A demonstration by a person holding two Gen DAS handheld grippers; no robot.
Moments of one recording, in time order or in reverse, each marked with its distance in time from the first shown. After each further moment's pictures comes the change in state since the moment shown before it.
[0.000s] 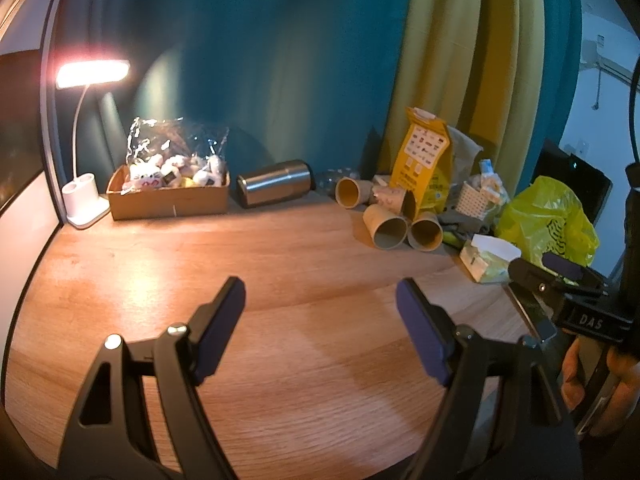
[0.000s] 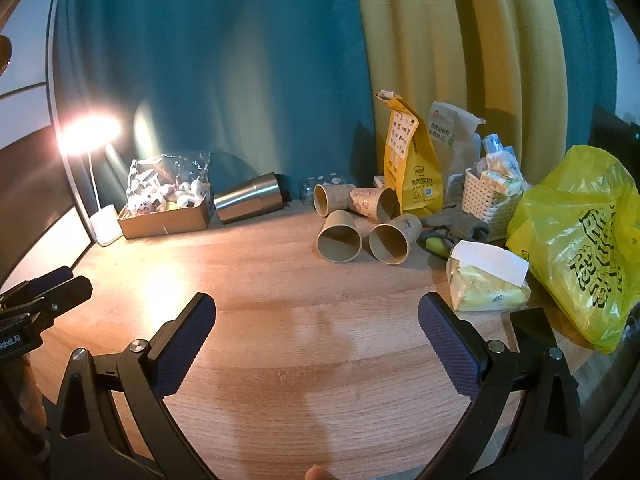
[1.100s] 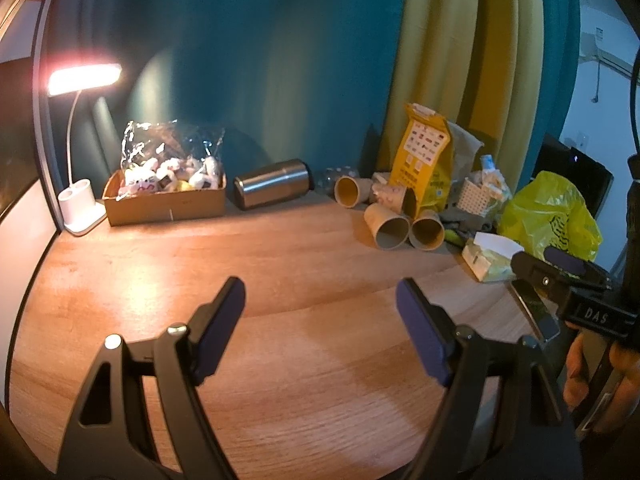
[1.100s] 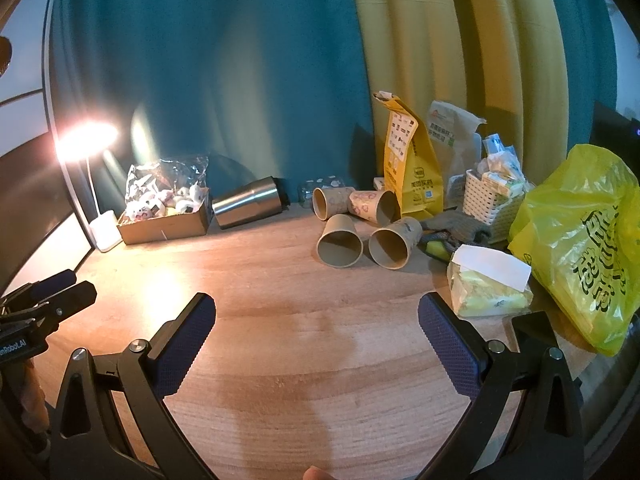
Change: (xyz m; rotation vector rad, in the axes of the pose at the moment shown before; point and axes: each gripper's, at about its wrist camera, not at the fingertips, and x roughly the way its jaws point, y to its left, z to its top) left arm 0.012 -0.001 0.004 0.031 0.043 0.011; right arm 0.006 -0.005 0.006 0.007 0.008 0.003
